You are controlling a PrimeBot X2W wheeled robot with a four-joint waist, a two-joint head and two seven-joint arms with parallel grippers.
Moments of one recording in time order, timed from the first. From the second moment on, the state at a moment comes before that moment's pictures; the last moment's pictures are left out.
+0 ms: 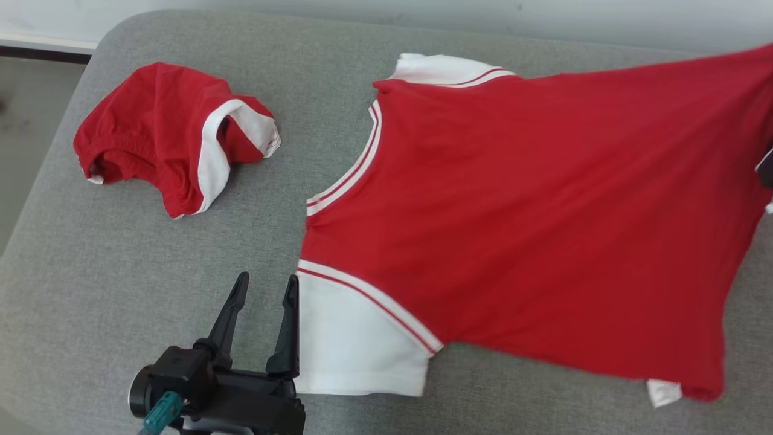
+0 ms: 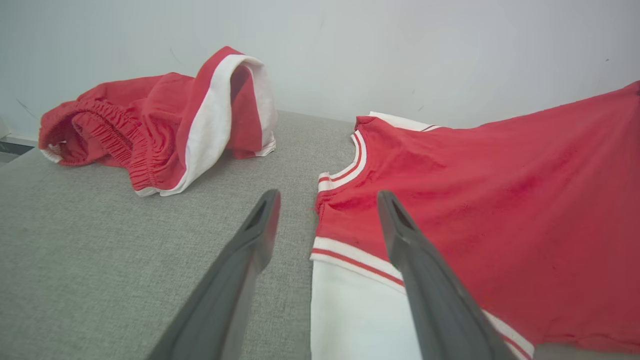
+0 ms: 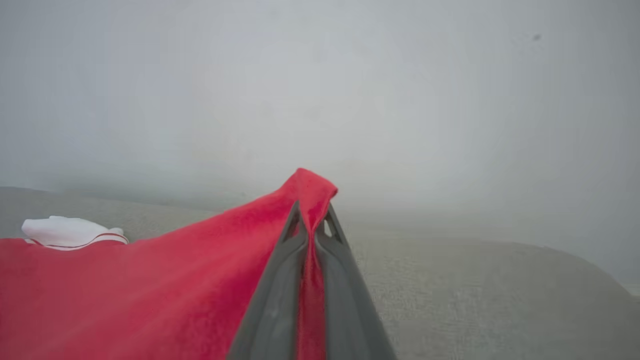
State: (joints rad) left arm -0.15 0.05 -0.19 0.11 -0.26 -0.03 -0.26; right arm -0.91 -0.61 0.35 0.81 0.63 0.13 -0.07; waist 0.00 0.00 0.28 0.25
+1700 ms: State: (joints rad) left arm 0.00 0.05 0.02 0.09 -0.14 -0.08 -0.26; right arm -0.03 -0.27 0.04 0.14 0.39 0.13 -0.26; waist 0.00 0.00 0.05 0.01
